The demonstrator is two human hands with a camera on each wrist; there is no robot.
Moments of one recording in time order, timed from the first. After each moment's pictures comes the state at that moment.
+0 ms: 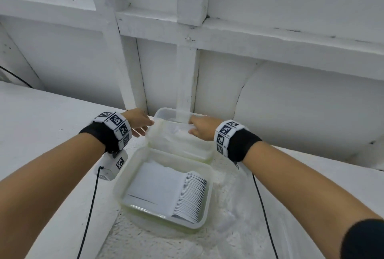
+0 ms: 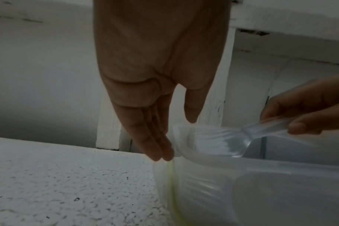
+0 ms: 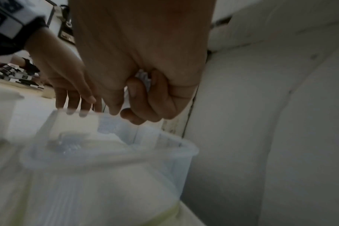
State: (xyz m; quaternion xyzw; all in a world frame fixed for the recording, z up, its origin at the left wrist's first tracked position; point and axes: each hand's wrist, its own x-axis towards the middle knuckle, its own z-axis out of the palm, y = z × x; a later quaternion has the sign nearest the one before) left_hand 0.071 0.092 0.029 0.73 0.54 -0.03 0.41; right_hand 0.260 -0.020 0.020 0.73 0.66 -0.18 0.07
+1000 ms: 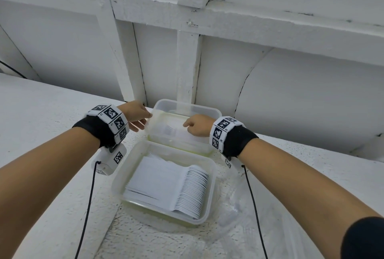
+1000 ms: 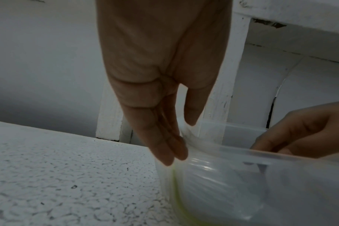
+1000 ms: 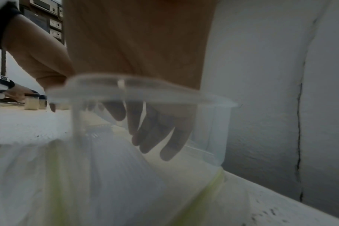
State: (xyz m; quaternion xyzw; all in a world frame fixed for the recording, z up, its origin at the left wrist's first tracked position) left_hand 0.070 0.104 0.016 0.72 0.55 -0.02 0.43; right_hand 0.248 -0.009 0.001 0.74 0.61 -0.29 0.01
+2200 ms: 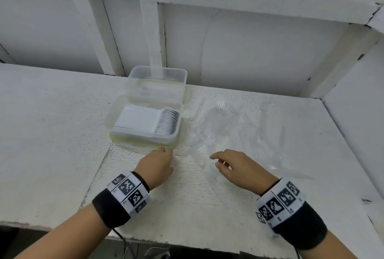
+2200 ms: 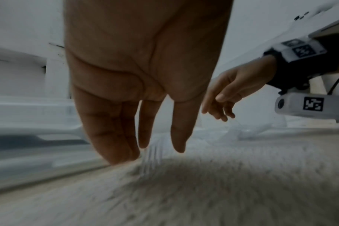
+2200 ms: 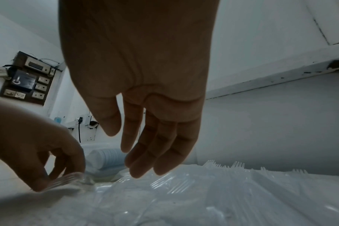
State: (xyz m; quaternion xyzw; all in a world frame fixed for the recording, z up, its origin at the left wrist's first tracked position) left_hand 0.019 -0.197 -0.032 0.93 0.31 -0.14 0.13; right_hand 0.184 -0.347 -0.004 0.78 0.55 -0.26 -0.12
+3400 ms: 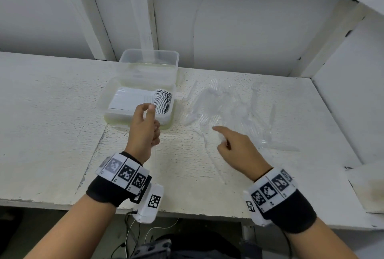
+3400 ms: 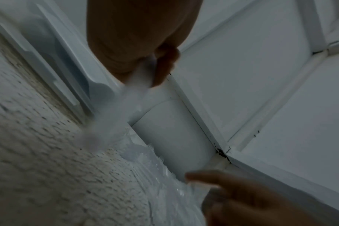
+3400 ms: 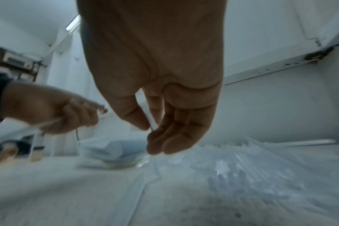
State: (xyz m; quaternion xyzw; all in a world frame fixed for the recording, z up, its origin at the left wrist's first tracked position) left_hand 0.020 -0.210 -0.005 0.51 0.43 0.31 0.68; right_hand 0.162 -0.376 -0.005 0.82 0.47 -0.20 -0.26
